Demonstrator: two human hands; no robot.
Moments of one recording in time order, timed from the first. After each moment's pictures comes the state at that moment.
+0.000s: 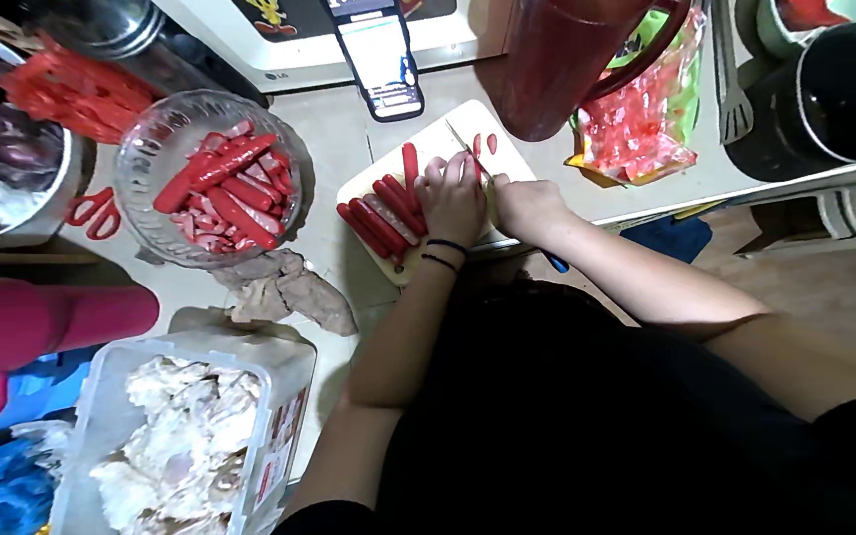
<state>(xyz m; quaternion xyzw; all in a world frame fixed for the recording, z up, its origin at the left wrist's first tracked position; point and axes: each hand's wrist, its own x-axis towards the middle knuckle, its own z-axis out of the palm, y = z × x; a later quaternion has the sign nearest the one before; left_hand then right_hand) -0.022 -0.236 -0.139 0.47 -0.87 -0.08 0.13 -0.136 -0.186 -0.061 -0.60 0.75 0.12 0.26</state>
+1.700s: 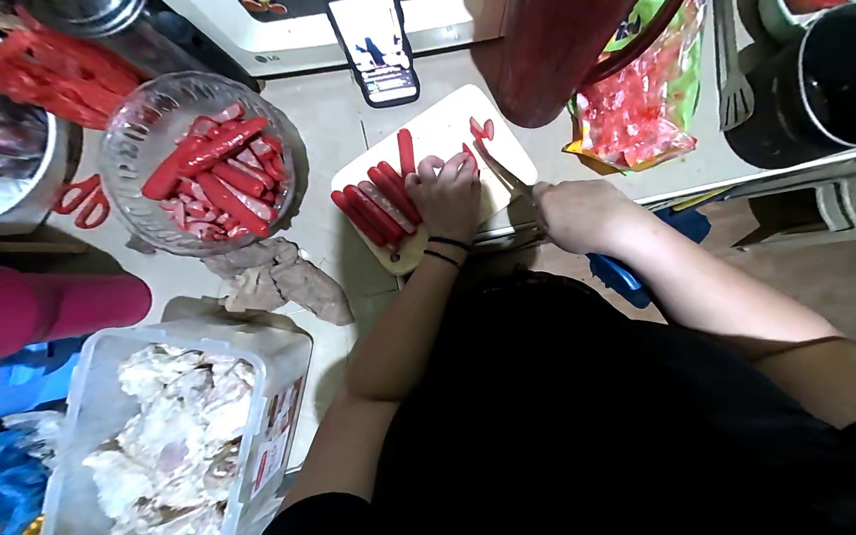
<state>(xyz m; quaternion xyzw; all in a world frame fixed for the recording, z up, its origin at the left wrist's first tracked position) -0.018 -0.221 -0.144 0.49 -0.84 -0.06 0.23 -0.160 -0.146 0.002 -0.60 0.70 0.23 0.31</state>
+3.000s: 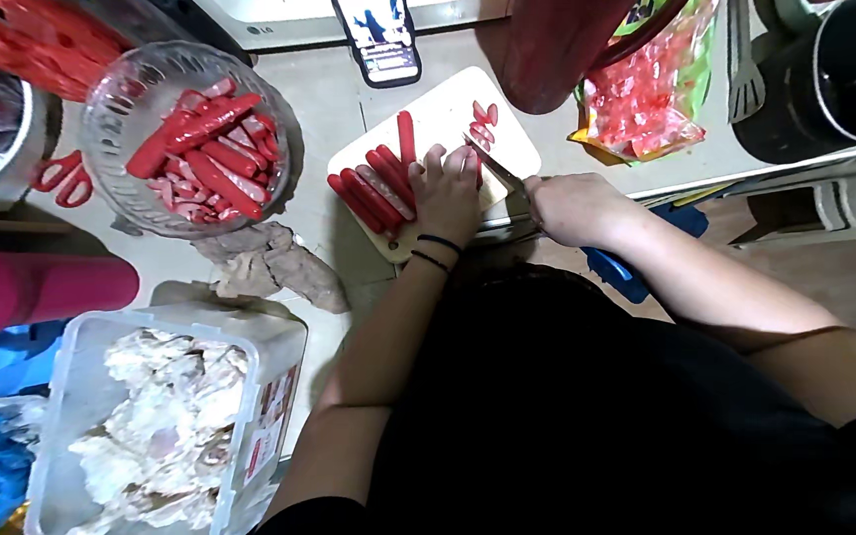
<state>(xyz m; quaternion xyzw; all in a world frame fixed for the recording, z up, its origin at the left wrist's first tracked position) 0.000 -0.210 -0.124 0.44 -0.89 -0.10 0.10 -0.159 -0.145 -0.018 -0.64 0.68 0.20 0.30</state>
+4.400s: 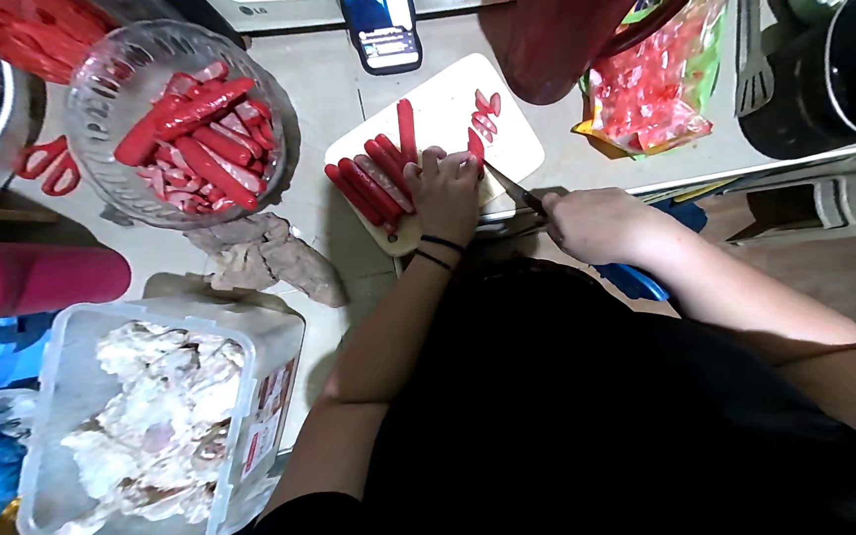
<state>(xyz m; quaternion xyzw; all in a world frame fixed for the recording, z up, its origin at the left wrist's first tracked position) 0.003 -0.203 -0.137 0.45 -0.87 -0.07 0.19 -0.157 -0.126 -0.001 -0.61 0.66 0.27 0.33</state>
